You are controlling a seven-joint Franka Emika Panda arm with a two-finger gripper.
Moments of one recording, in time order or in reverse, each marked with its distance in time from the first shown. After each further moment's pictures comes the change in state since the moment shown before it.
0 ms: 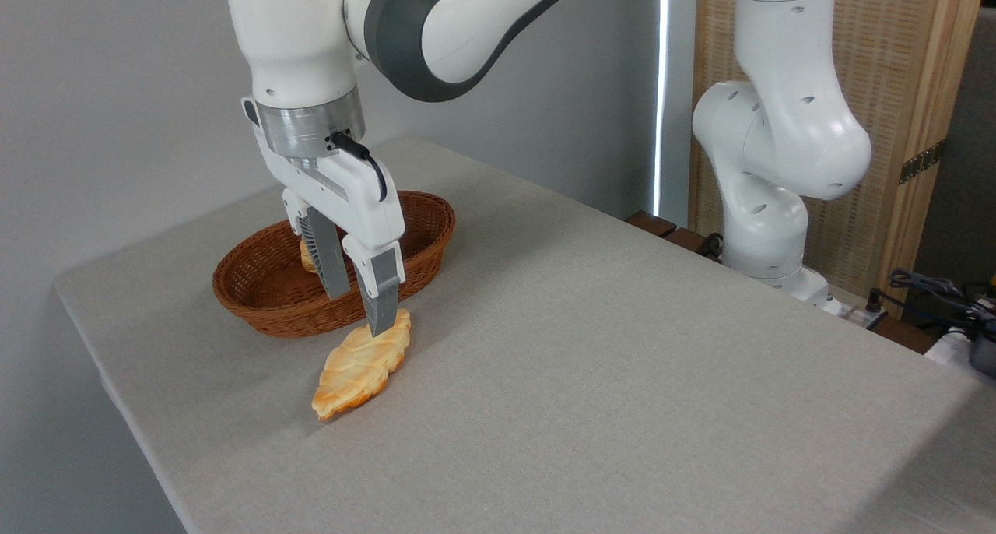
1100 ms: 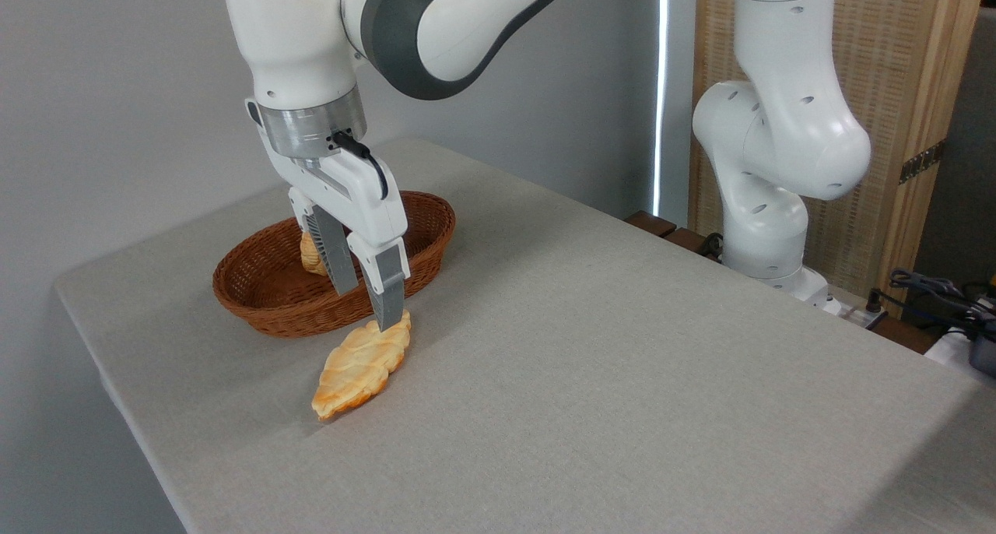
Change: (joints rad) arm -0.004 0.001 -0.006 0.002 0.000 -0.037 0.000
